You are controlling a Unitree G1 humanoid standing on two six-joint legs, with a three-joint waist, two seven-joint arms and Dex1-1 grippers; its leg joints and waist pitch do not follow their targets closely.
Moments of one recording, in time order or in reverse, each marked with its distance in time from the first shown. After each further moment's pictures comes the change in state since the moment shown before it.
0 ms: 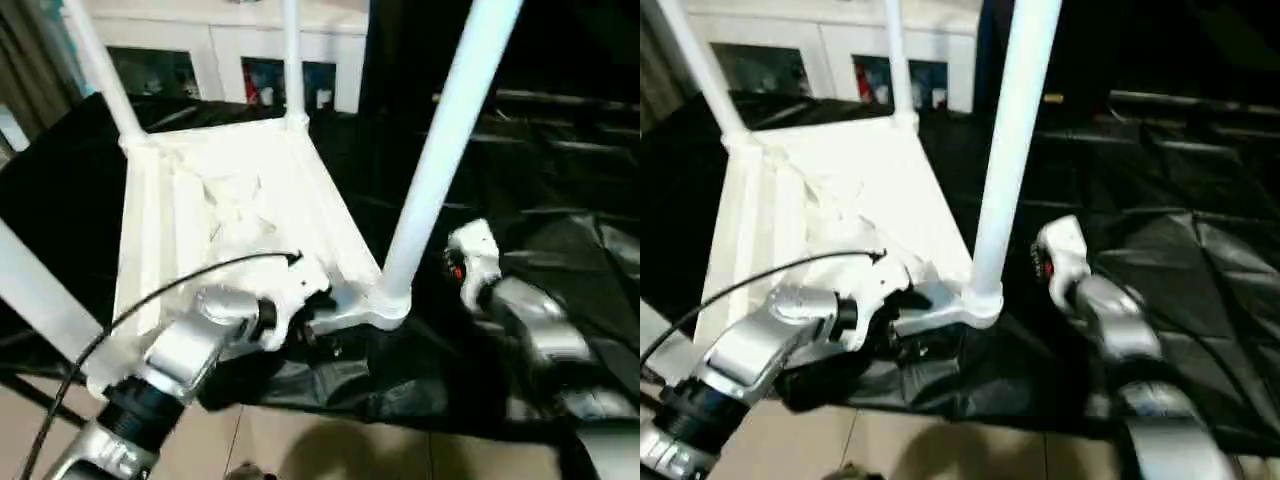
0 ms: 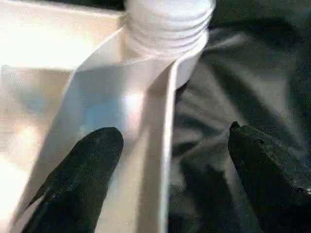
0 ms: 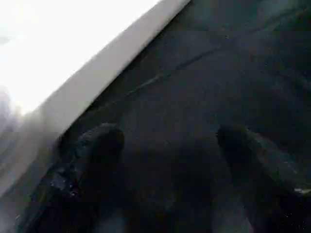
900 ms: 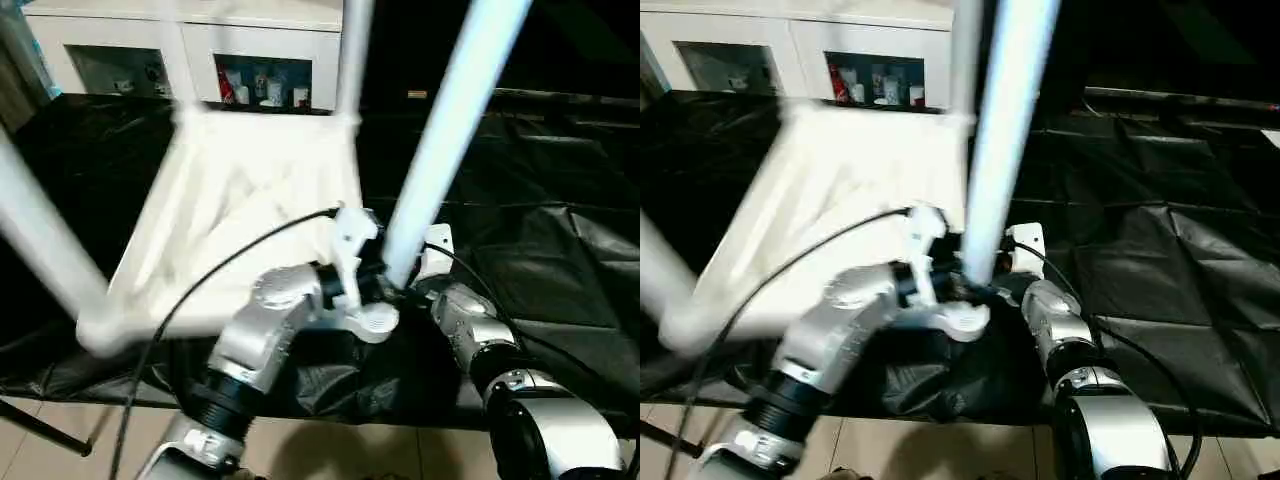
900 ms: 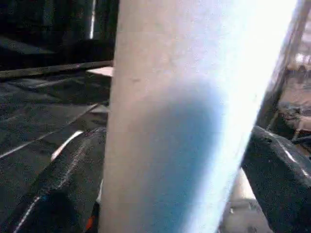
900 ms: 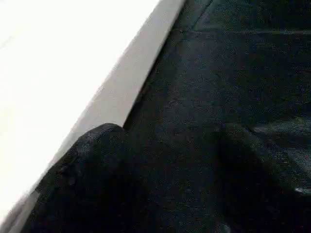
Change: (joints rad) left arm -0.078 -0.412 0.102 0.168 -0.165 -0.387 0.068; right arm -0.206 0.312 -0.167 0.376 0.070 -0.052 -0.336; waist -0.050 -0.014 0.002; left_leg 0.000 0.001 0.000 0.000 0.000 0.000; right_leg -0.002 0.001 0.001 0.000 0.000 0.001
